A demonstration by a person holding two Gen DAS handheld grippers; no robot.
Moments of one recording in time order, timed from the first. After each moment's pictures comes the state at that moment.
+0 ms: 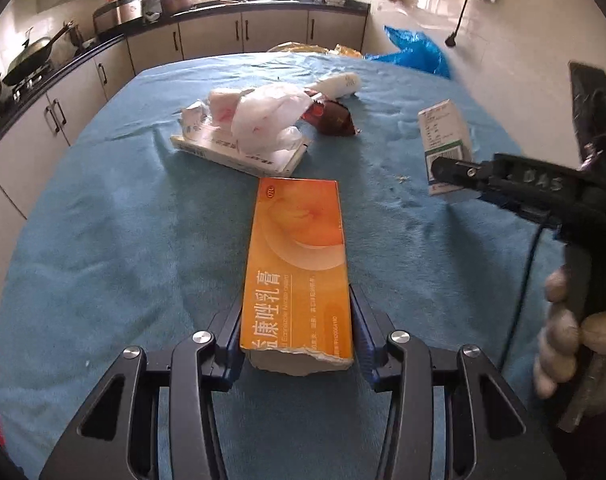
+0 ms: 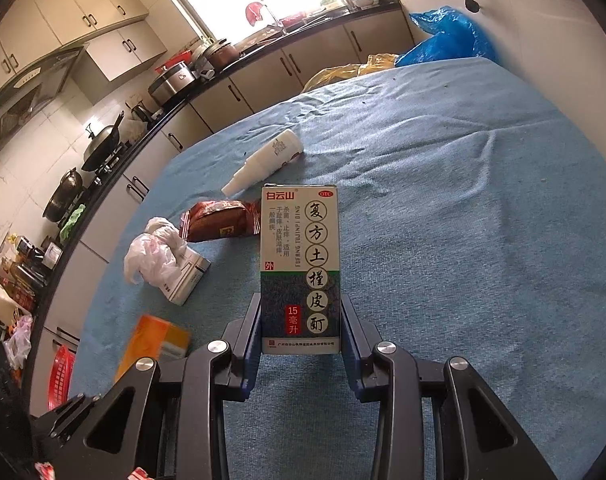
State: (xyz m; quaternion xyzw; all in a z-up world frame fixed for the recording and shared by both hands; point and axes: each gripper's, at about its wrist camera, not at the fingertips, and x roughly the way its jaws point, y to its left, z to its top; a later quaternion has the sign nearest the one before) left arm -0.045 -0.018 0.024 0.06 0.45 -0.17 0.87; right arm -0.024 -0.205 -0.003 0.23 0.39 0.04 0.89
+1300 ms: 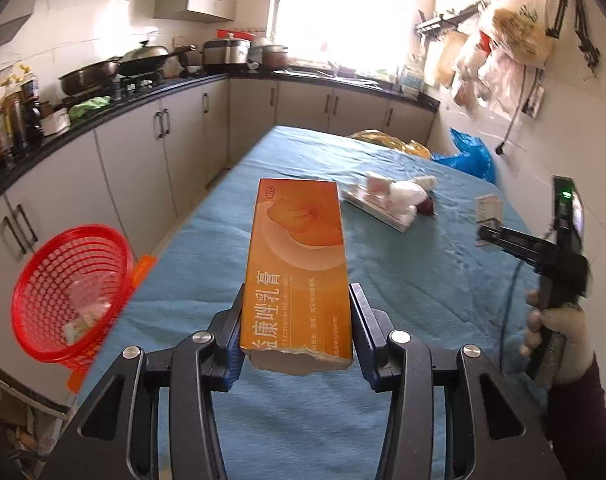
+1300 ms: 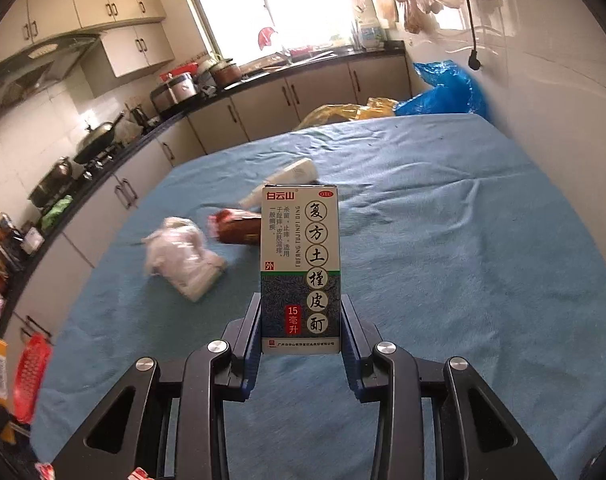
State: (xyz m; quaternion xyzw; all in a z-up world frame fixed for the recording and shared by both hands) left arm -0.162 0.137 0.095 -0.04 0.34 -0.06 0.94; right arm -0.060 -0.164 0.031 0.16 0.35 0.00 0.92
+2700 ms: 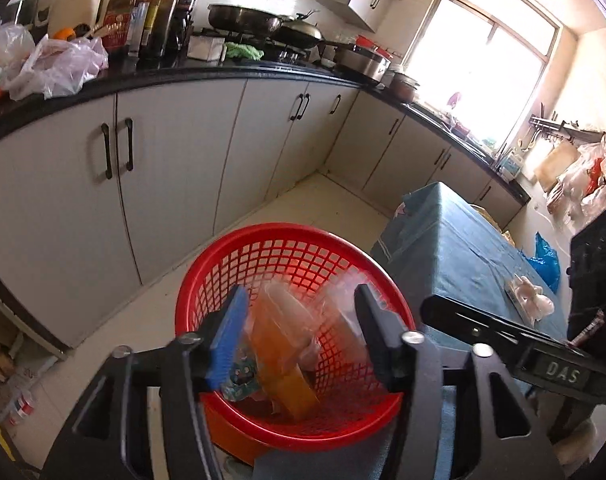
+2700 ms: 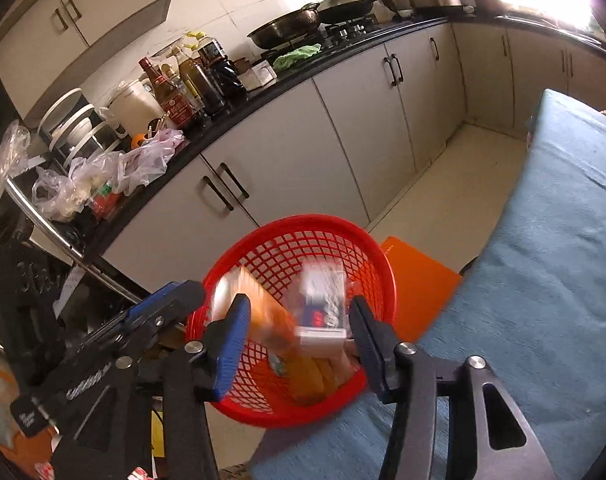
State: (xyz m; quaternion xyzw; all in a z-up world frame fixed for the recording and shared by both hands) left arm -0.148 0.419 0.070 -0.21 0.33 0.07 0.92; right arm -0.042 0.273 0.039 0.05 0.43 0.38 0.82
